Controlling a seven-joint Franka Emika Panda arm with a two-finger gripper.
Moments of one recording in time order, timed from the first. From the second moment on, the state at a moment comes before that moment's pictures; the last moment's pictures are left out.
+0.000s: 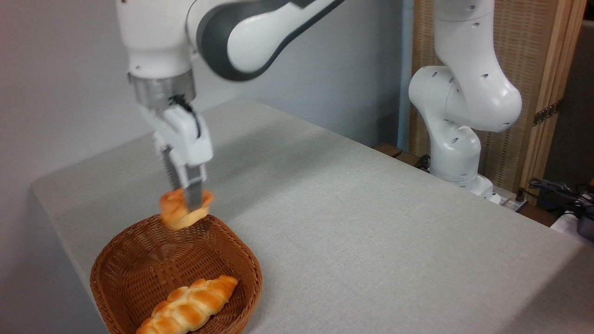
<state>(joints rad) -0.02 0.08 -0.20 -1.76 -0.07 1.93 0.65</state>
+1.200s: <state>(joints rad) -0.15 -0.09 -0.22 -2.13 -0.07 1.94 0.64</state>
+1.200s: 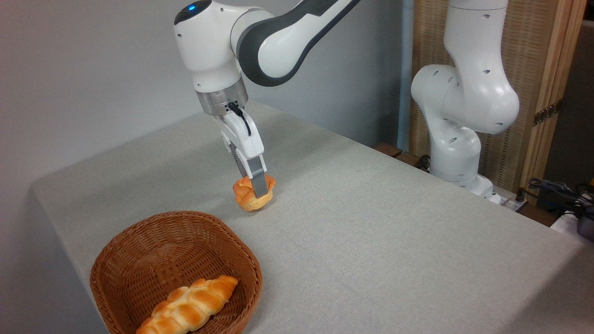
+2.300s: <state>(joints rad) -0.10 -0.09 -0.21 -1.90 -0.07 1.88 0.64</state>
